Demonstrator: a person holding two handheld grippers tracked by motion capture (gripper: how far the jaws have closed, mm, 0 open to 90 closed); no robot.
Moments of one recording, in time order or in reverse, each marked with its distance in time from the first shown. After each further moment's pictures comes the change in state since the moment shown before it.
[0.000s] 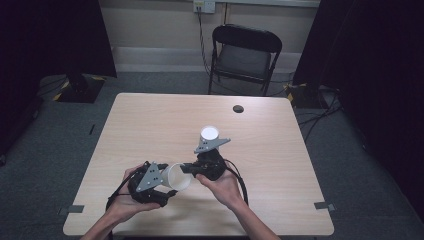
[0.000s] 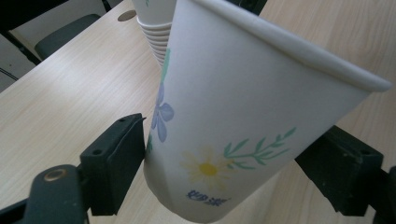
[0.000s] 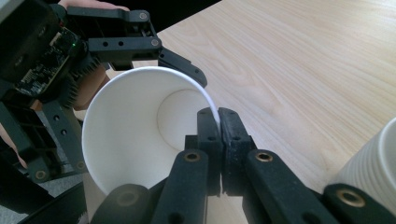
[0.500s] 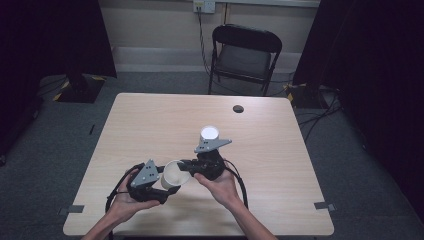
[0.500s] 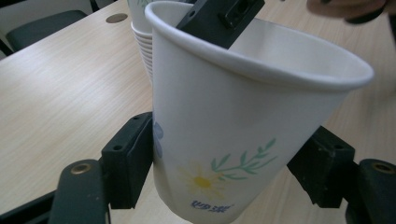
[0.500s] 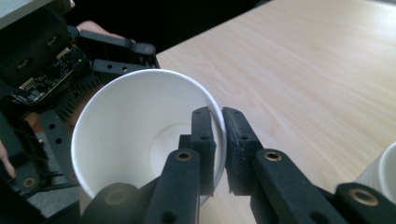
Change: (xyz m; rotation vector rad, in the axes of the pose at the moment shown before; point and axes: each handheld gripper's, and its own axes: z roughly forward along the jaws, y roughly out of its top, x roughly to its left) left arm 0.007 0.001 -0.005 -0.074 -0.092 -0.155; right arm 0.001 0.001 0.001 -0.097 -0.004 -0.018
